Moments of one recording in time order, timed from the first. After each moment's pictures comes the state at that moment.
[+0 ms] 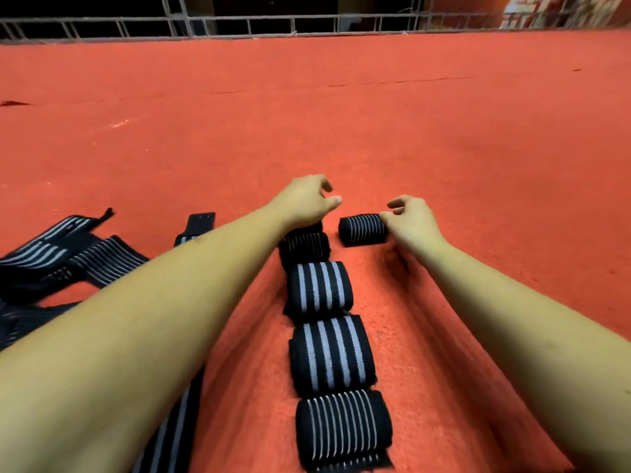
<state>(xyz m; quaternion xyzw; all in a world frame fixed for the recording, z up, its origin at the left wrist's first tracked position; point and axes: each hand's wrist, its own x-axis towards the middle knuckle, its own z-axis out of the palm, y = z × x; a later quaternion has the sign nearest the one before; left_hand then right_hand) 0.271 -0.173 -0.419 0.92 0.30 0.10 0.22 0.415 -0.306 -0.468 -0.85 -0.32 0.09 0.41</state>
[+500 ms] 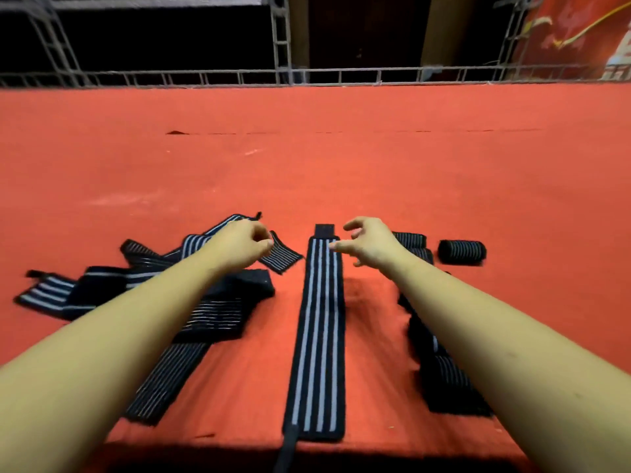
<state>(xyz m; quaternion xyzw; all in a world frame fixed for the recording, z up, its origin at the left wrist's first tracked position) -0.067 -0.165 -0.382 0.86 0.47 0.13 0.16 0.157 -0.255 -0.399 -0.73 -0.49 0.27 0.39</state>
